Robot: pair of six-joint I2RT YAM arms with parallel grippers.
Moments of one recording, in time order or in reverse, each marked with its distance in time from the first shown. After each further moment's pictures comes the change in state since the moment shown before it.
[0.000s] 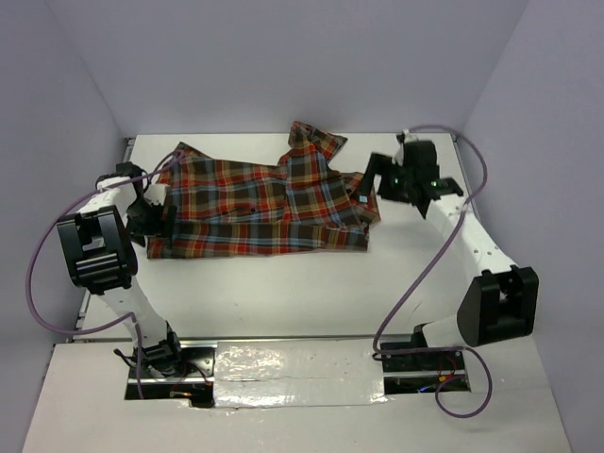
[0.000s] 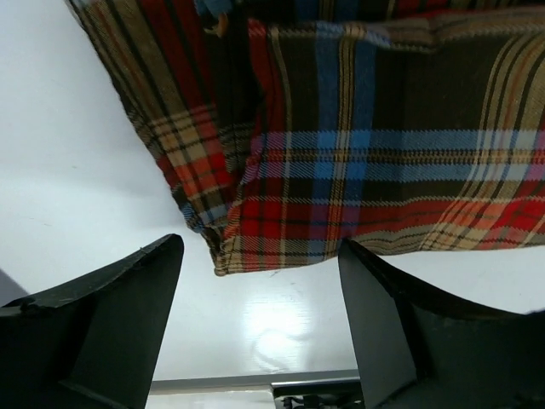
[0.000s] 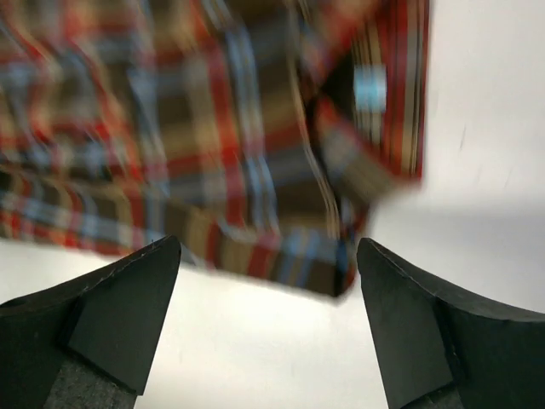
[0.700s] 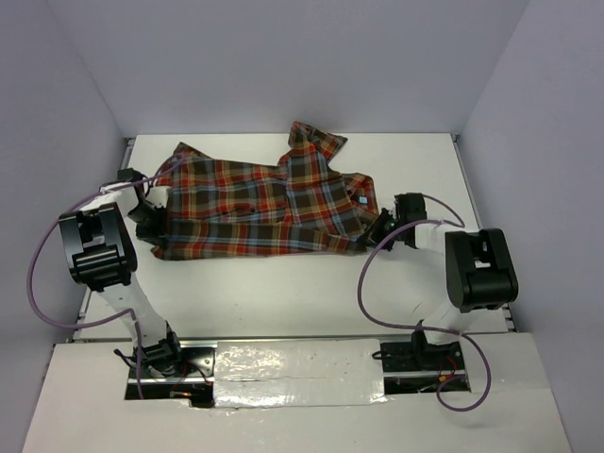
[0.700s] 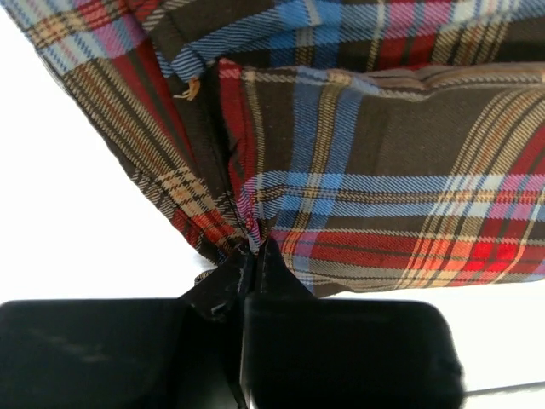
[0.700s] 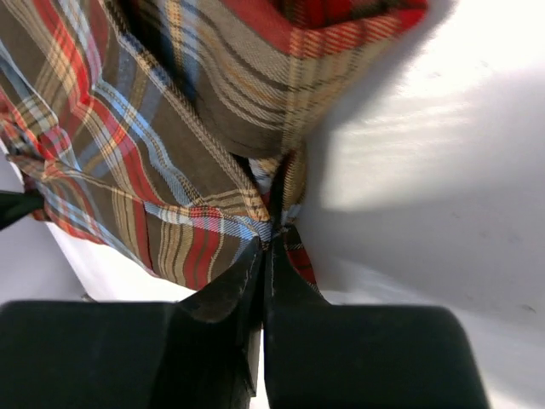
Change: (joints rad) left arm 0.013 0.038 -0.074 0.127 0.096 -0.034; right arm -0.110 0.198 -0.537 0.473 -0.305 0.346
